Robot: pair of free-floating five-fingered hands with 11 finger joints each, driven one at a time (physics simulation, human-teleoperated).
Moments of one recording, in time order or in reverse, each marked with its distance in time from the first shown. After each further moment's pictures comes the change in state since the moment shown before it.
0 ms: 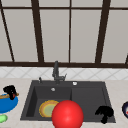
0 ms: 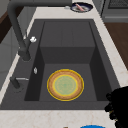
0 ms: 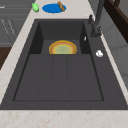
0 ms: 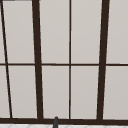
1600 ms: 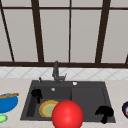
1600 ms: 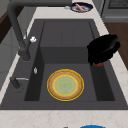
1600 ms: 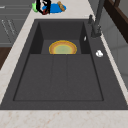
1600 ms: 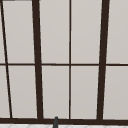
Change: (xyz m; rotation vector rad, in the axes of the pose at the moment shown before) left hand -0.021 -0.095 -0.216 -0.024 0.023 -0.026; right hand 0.000 0.000 0.000 0.000 0.000 0.000
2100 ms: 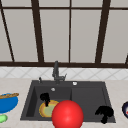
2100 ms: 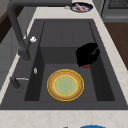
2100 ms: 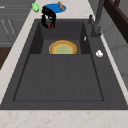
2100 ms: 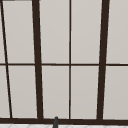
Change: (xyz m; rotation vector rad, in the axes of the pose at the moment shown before) left hand -0.066 -0.071 -0.050 0.003 -0.004 -0.006; right hand 0.000 0.000 0.000 0.000 0.000 0.000
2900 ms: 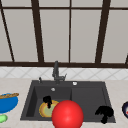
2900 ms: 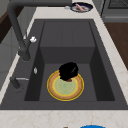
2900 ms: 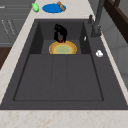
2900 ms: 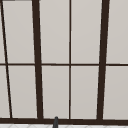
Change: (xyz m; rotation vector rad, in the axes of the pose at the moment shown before) left hand -0.134 -0.078 0.010 0.007 -0.006 -0.007; right hand 0.000 0.000 0.000 0.000 0.000 0.000
